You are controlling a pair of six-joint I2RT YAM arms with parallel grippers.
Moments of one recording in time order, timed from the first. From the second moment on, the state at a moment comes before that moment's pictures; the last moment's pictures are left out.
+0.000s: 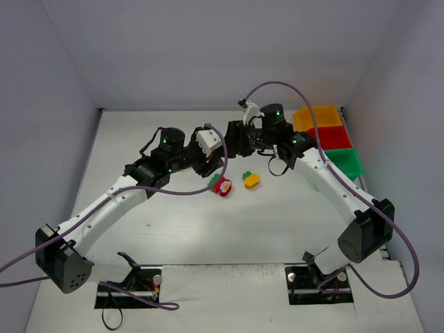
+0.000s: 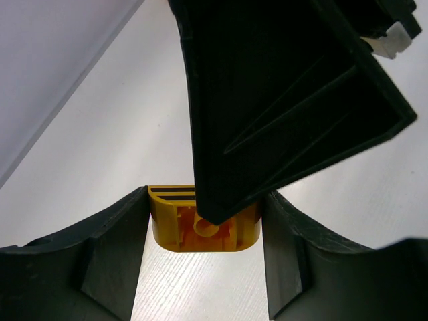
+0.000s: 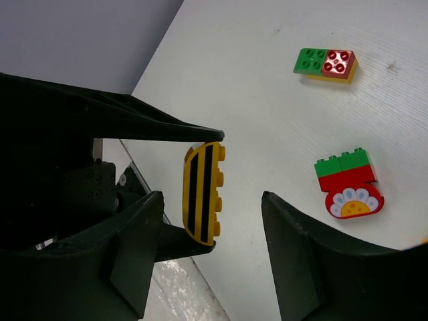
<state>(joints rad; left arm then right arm) -0.65 1.28 1.19 -0.26 0.29 0.30 0.53 1.51 1.41 -0.40 -0.58 0.44</state>
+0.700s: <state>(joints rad) -0.67 1.30 1.19 -0.31 0.28 0.32 0.57 1.52 1.35 -0.37 -0.58 0.42</state>
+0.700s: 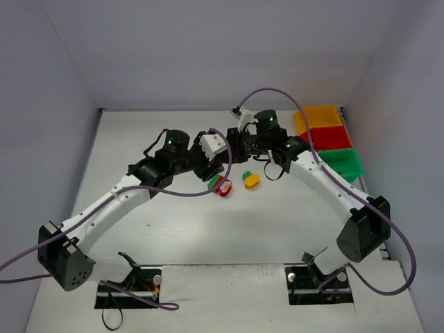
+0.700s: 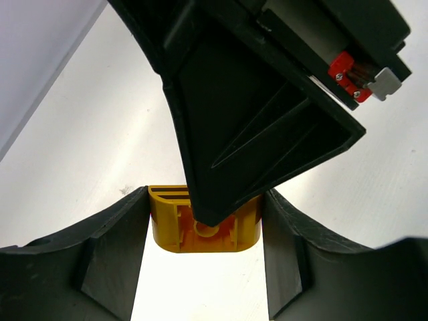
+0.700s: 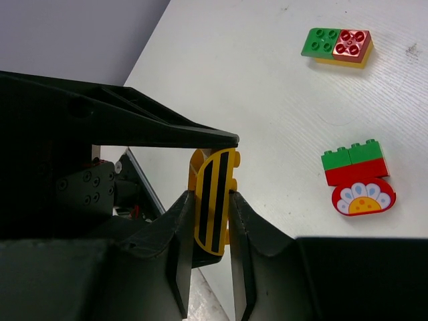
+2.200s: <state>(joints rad) -0.66 1.09 1.07 -0.64 -0.27 -0.34 -0.09 2.32 2.06 -0.40 0.34 0.44</state>
